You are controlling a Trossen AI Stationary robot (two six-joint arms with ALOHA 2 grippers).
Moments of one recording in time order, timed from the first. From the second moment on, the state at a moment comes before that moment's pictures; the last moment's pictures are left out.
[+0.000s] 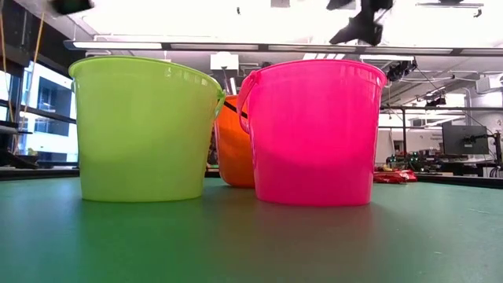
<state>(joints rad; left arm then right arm) -0.55 1.16 1.08 -0.75 -0.29 -0.82 -0.05 1.13 1.12 -0.65 -0.02 0.45</state>
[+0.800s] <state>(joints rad) -0.20 1.73 1.11 0.23 -0.10 -0.31 -0.01 1.07 1.12 -0.70 0.15 0.55</state>
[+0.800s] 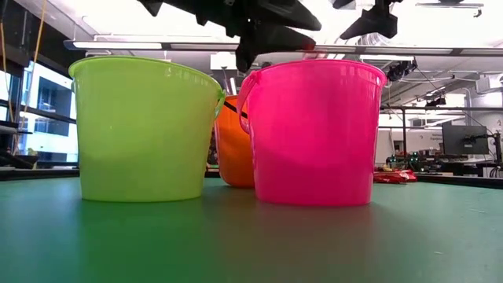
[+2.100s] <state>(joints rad) 0.41 0.84 0.61 -0.01 -0.06 -0.56 -0.76 1.60 1.02 -1.03 0.12 0.45</state>
